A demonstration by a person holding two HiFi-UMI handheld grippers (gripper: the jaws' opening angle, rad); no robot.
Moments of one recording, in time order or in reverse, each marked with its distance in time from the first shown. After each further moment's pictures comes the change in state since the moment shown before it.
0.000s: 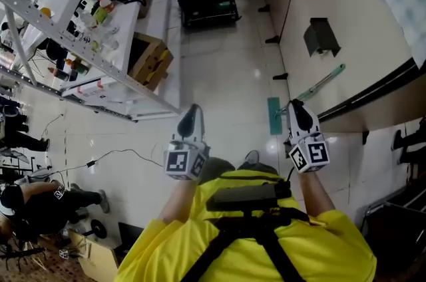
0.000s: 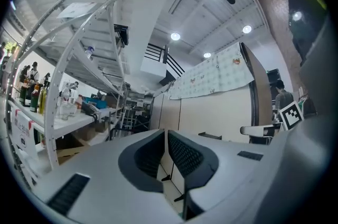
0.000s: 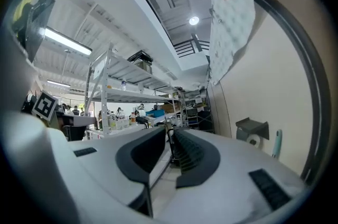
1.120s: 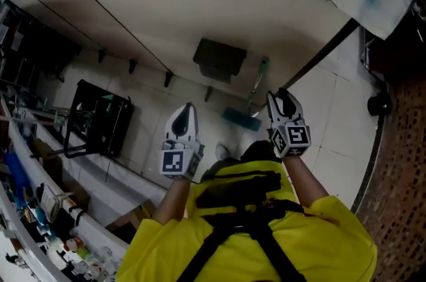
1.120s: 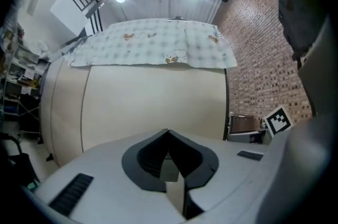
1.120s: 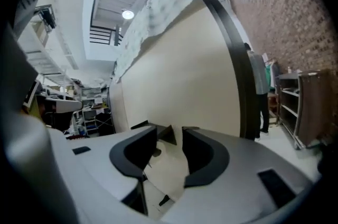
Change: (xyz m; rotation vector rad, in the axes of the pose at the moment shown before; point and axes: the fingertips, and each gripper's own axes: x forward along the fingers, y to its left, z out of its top) left arm 0.451 -0.182 -0.032 0.089 0.162 -1.083; right arm 0.053 -0.255 -0.020 0.166 -0.039 -1.147
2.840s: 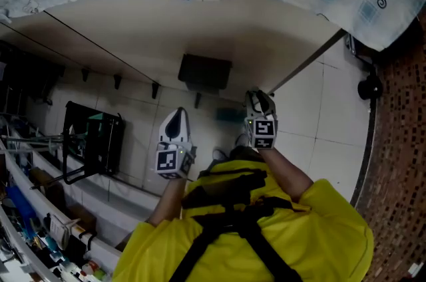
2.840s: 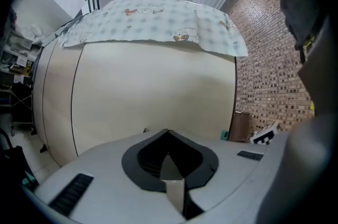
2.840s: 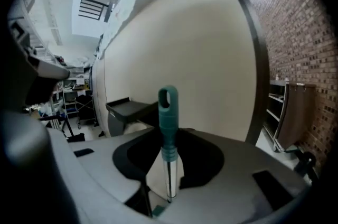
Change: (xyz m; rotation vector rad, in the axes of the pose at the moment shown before) left arm 0.067 0.025 -0.036 -0.047 0.133 -0.067; right arm 0.079 -0.019 -0.074 -0.068 0.123 -0.206
